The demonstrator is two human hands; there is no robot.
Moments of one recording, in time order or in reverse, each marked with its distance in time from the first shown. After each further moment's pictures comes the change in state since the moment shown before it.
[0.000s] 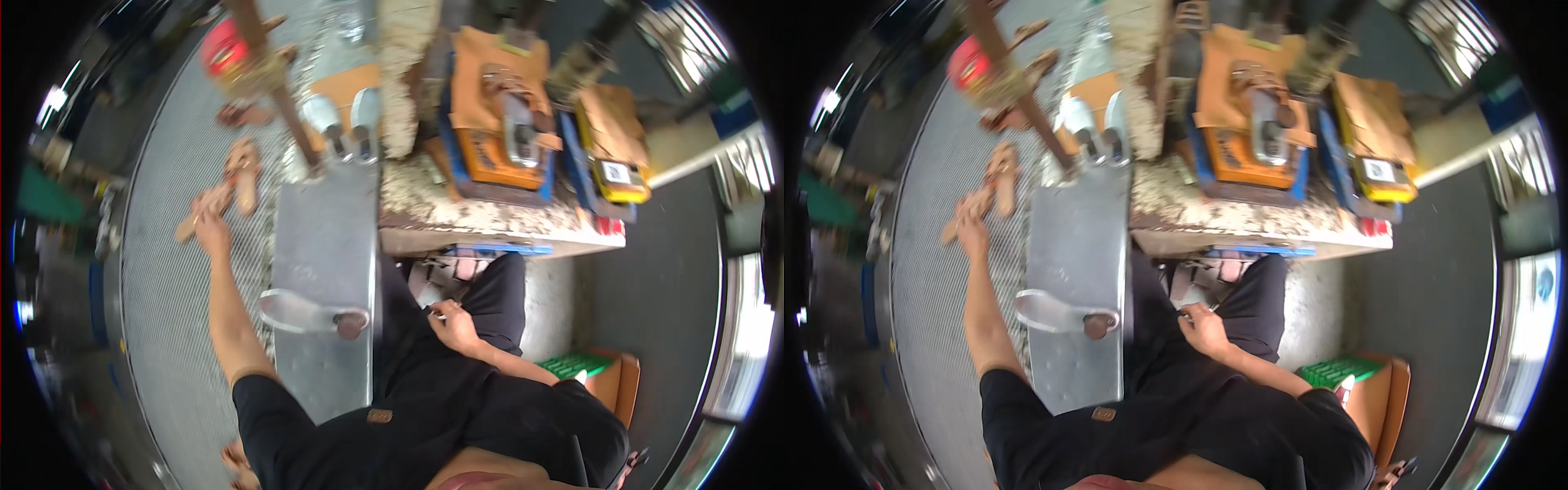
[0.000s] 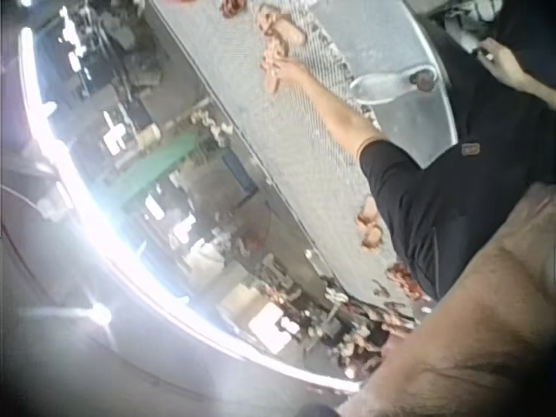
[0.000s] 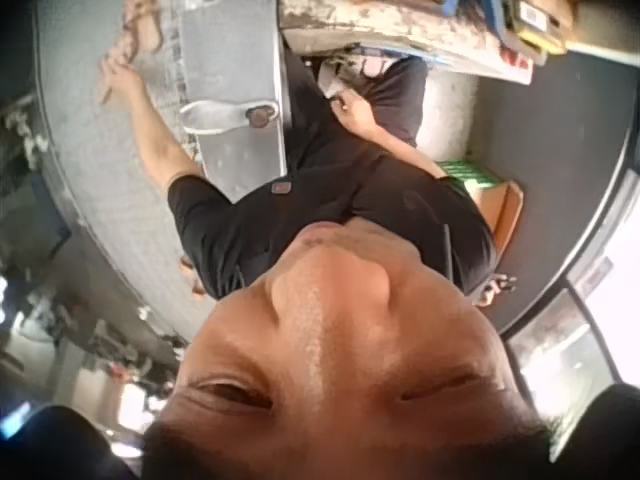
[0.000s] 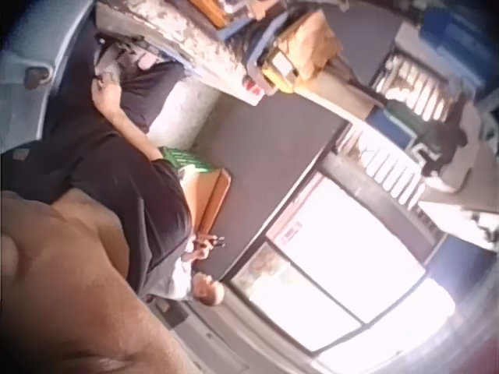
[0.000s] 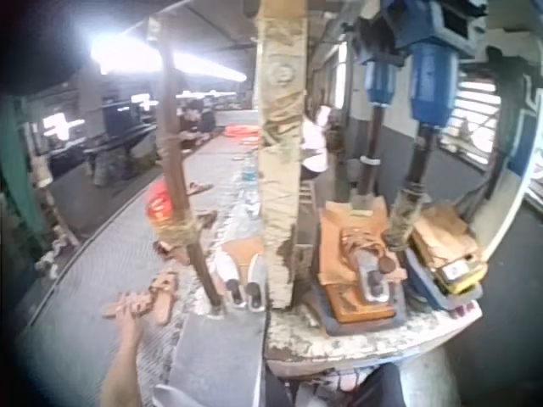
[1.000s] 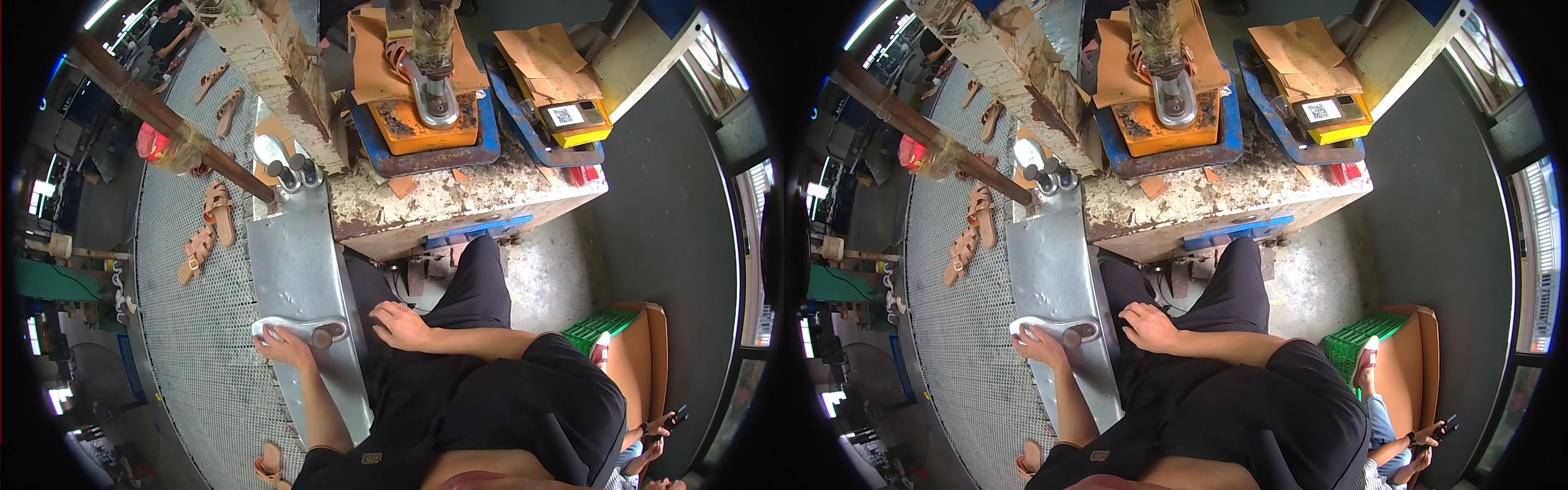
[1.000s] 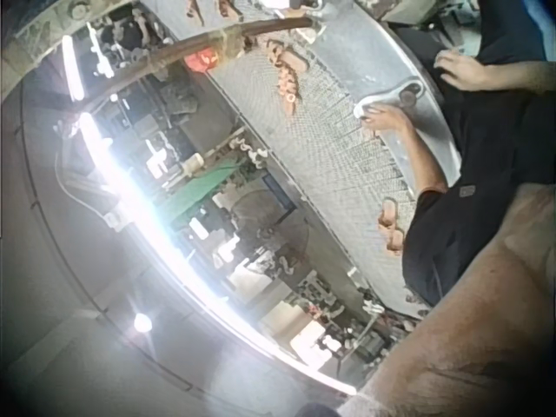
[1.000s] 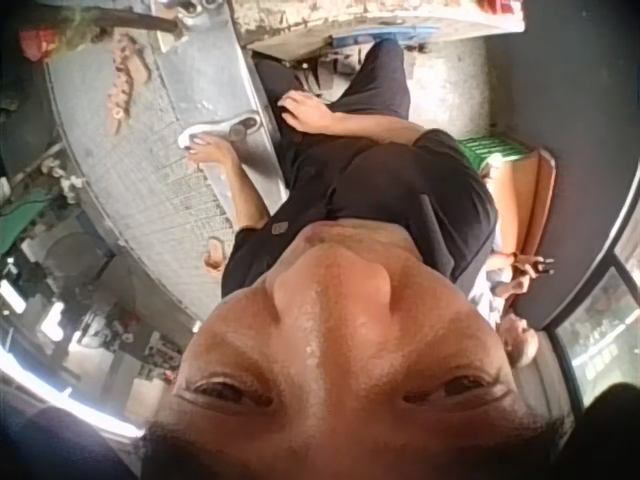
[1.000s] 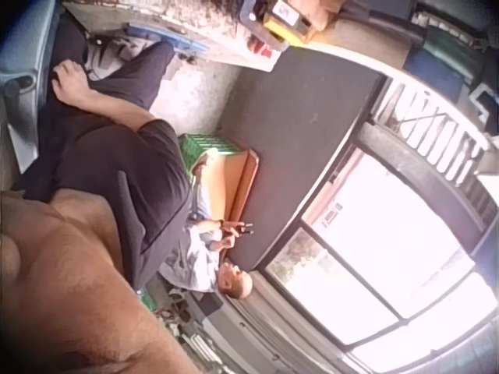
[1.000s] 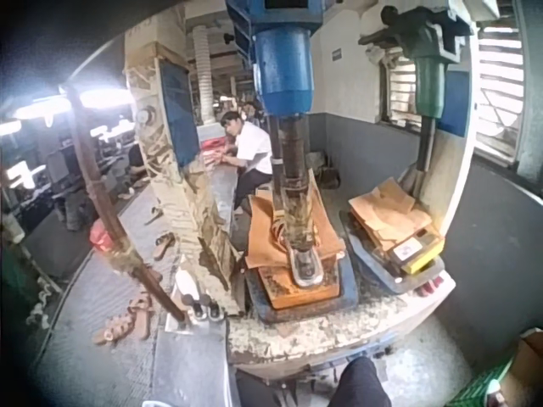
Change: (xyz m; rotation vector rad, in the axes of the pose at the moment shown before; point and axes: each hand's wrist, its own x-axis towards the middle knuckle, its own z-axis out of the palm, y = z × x) left_hand -0.180 0.268 -0.181 -0.049 -0.244 -0.686; right_hand 0.015 -0.028 -0.012 0.128 0.024 -0.418
